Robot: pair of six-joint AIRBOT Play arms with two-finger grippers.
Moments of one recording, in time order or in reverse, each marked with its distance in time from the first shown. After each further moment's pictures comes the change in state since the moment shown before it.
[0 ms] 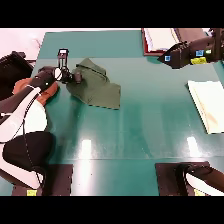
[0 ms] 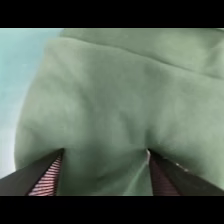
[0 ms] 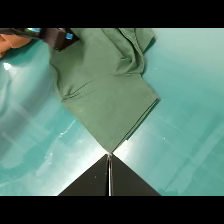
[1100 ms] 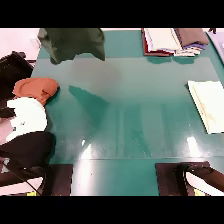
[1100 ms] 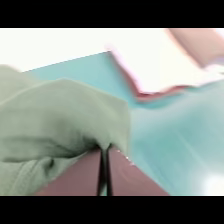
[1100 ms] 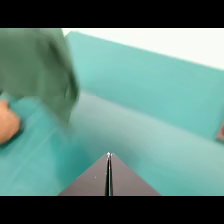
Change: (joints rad) left arm -0.192 0.382 0.631 -0.233 -0.404 0.257; right arm -0.117 0.000 0.272 -0.001 -0.123 0.001
